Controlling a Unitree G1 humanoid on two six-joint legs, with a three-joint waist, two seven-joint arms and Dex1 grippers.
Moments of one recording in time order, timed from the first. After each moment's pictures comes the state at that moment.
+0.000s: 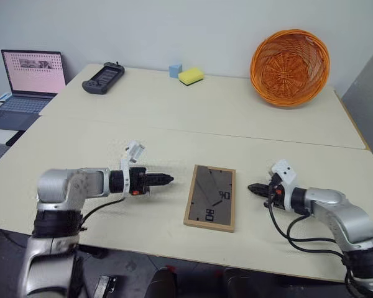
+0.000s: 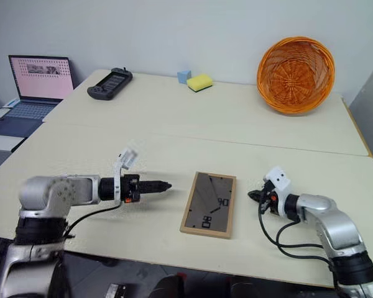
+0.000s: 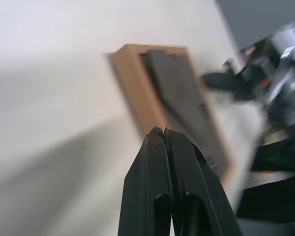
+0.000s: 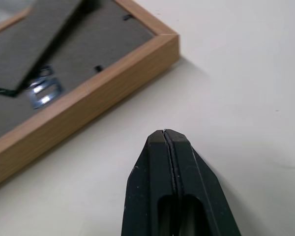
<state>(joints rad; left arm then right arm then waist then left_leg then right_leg) -0.60 0.59 0.23 0.09 -0.76 1.54 -0.84 -0.21 -0.66 0.04 -0.26 0.40 0.74 0.79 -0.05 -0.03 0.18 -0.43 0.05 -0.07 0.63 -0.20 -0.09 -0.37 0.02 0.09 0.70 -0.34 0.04</state>
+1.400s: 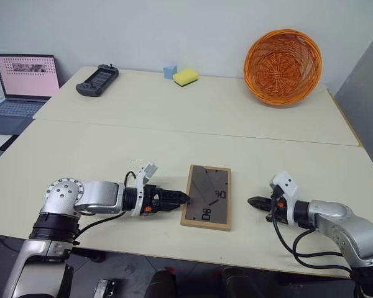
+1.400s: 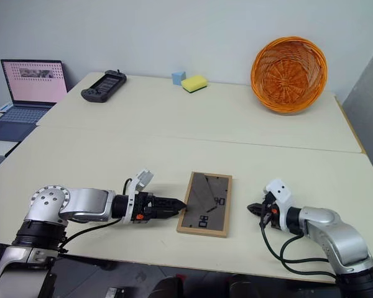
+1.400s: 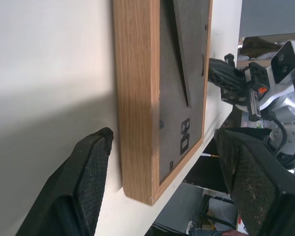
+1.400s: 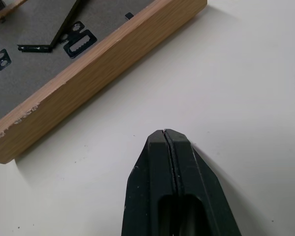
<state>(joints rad) -0.51 0.72 -0.06 0.24 -1.91 1.44 0.18 -0.12 -0.65 0.03 -0.33 0.45 0.82 0.73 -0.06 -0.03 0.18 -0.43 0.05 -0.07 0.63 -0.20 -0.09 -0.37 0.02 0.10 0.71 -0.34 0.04</state>
